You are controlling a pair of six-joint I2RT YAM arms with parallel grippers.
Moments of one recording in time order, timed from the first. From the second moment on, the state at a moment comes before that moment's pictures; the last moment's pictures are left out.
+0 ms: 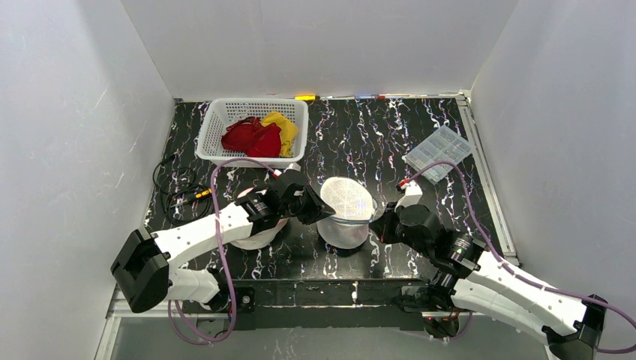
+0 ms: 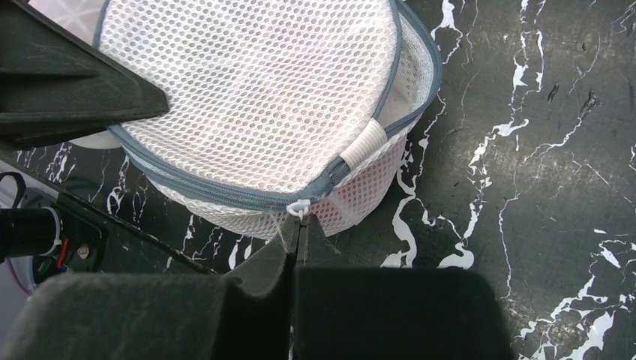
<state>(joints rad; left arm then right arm) -0.87 1.27 0.84 -0.27 0.04 -1.32 0.97 0.61 0.53 -0.48 0.26 0.69</state>
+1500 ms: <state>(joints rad) -0.96 1.18 0.65 0.00 -0.22 -1.32 0.96 0.81 0.34 0.02 0.27 1.47</state>
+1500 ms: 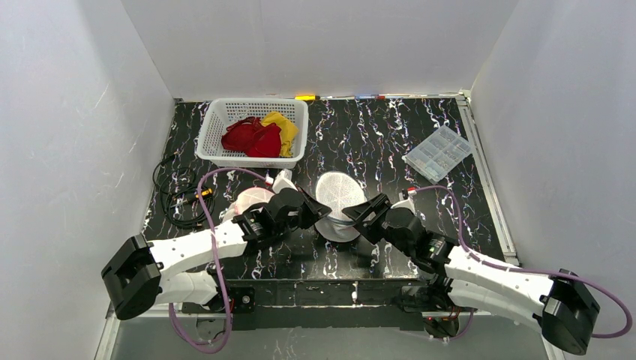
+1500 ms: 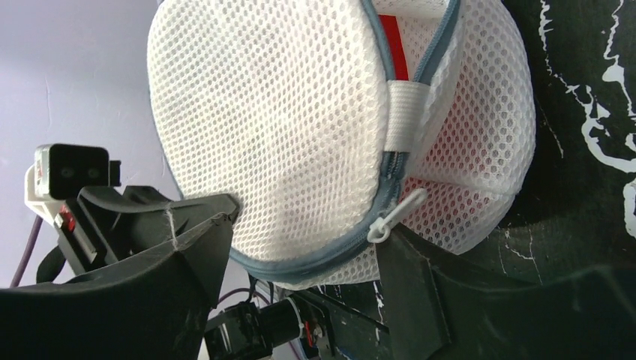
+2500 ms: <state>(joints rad) -1.01 0.75 0.83 -0.47 -0.42 -0.87 0.96 1.01 0.86 -0.19 -0.02 0.52</state>
